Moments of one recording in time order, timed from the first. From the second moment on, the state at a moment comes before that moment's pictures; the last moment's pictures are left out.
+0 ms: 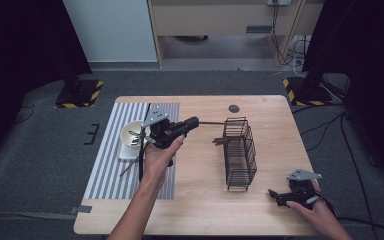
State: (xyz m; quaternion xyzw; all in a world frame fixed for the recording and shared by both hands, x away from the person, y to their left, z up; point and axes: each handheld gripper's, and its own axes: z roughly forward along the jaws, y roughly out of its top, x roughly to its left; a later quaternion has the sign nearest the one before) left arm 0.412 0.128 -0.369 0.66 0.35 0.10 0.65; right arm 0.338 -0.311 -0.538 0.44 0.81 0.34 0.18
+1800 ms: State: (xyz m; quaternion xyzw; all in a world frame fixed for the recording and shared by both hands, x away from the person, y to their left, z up) left arm 0.386 0.208 -0.404 0.57 0.45 0.21 0.66; right arm 0.338 -0.311 -0.538 0.44 0.81 0.34 0.18
